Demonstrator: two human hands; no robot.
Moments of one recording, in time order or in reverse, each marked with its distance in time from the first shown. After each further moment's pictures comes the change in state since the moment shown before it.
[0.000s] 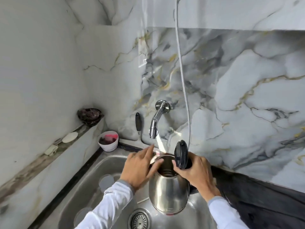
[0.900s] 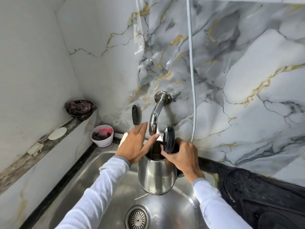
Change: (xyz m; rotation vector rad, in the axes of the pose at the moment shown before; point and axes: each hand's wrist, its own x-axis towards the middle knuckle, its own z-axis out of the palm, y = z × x) left_hand 0.067 -0.040 0.000 -0.333 -0.069 -0.079; right_hand 0.047 -0.025 0.051 -0.011 -0.024 0.074
